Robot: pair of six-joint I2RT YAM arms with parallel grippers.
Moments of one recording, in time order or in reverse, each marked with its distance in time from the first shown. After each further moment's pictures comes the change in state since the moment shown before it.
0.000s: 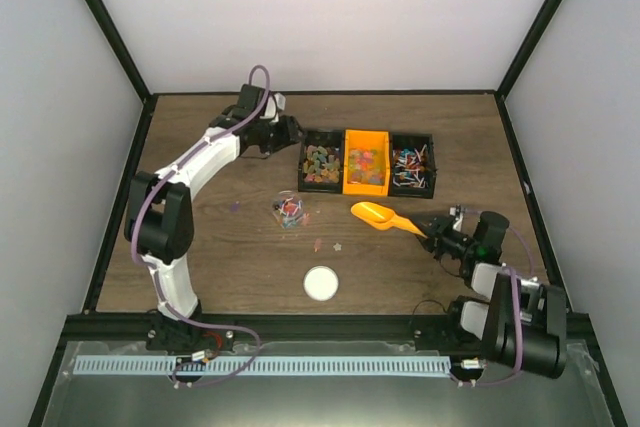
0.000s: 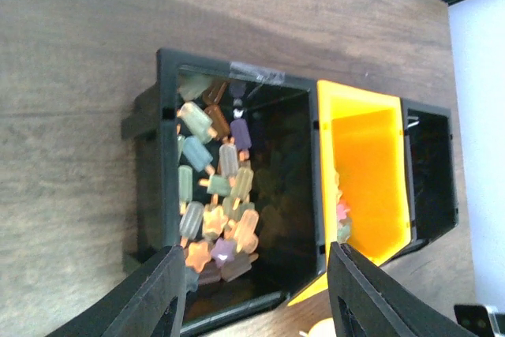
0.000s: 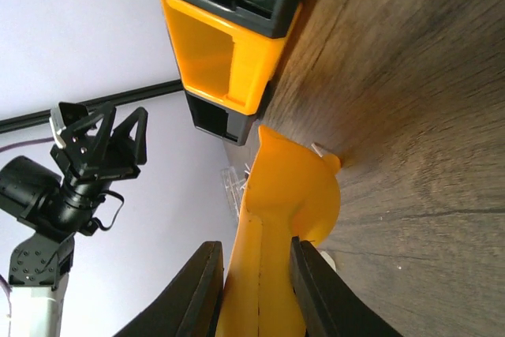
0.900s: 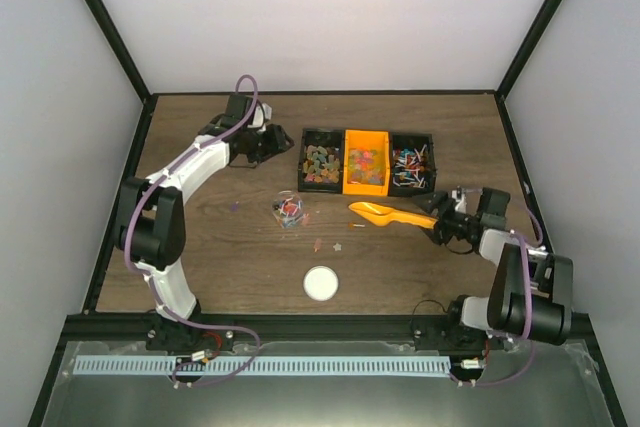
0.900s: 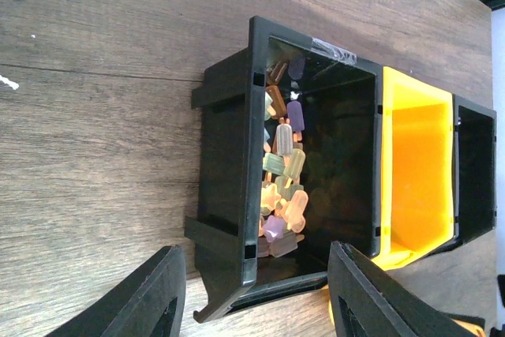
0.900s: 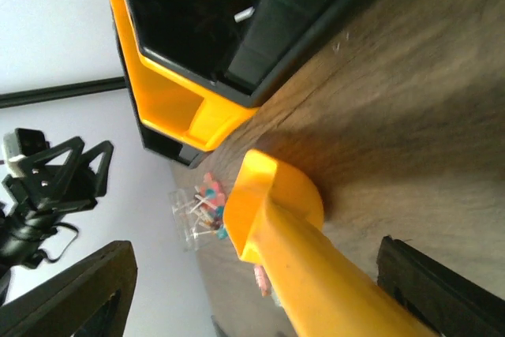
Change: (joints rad) left arm 0.051 -0.081 -0.152 0.008 -0.016 0.002; right arm -0.003 0.224 0.276 -0.370 0.037 -0.368
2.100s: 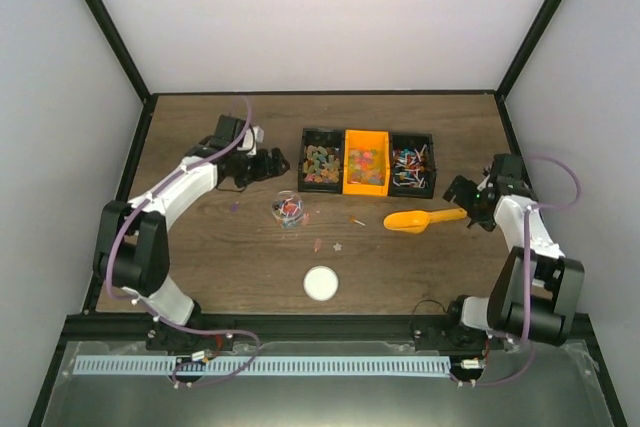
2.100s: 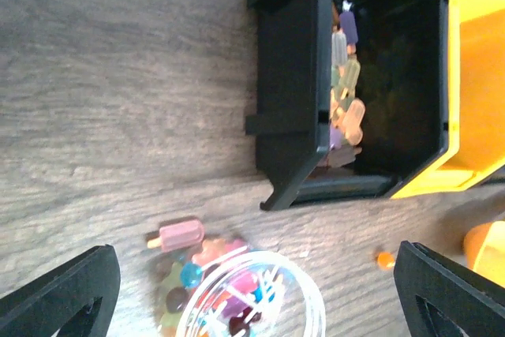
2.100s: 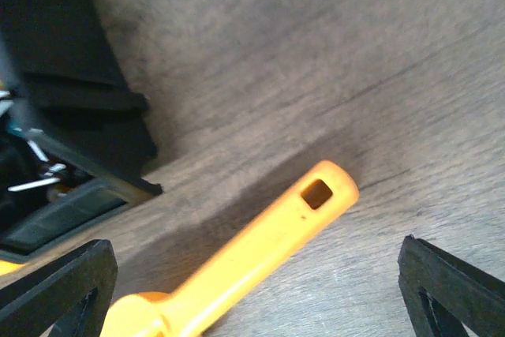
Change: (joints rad) left arm 0.003 -0.180 -0.225 -0.044 -0.033 0.108; right arm 0.000 0.007 0.422 -0.670 0.792 -0.471
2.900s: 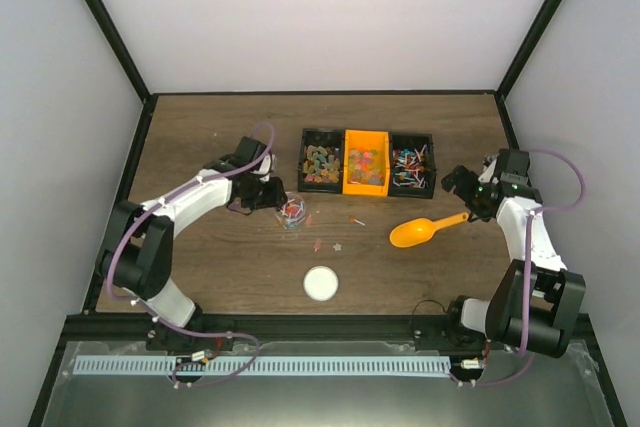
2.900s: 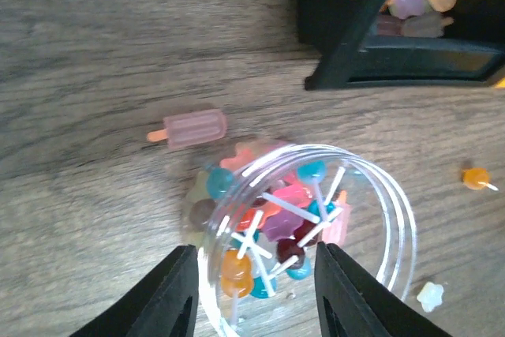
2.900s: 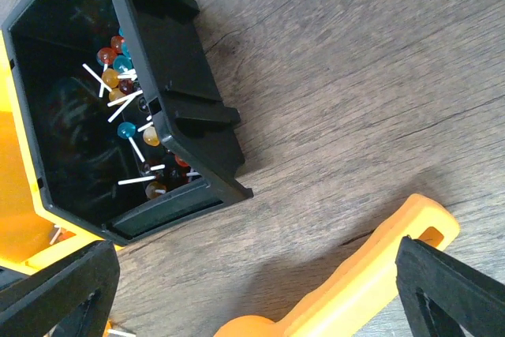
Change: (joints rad) left arm -0.120 -0.016 -0.122 -0.069 -0.079 0.049; right arm 0.000 -0.080 0.031 0.019 -0.121 0.030
